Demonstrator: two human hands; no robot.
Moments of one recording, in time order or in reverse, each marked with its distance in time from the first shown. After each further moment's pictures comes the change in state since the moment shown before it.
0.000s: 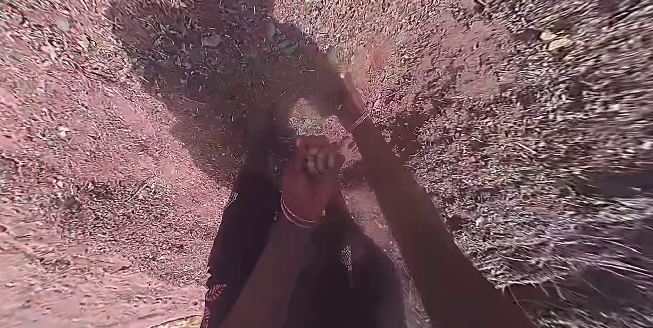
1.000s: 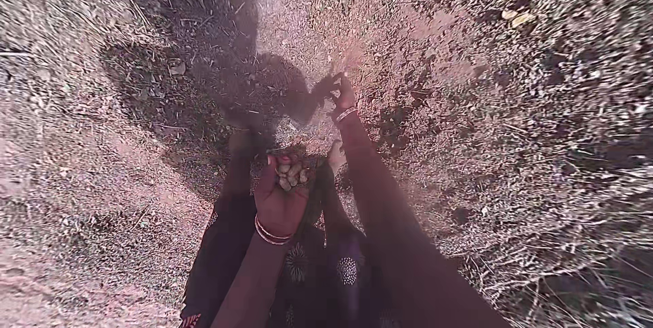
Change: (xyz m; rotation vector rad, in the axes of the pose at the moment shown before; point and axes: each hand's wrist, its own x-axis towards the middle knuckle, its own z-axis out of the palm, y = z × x) left_hand -0.002 0.004 -0.015 0.056 -0.036 -0.041; right_hand 0.043 0.006 -0.034 0.222 0.293 0.067
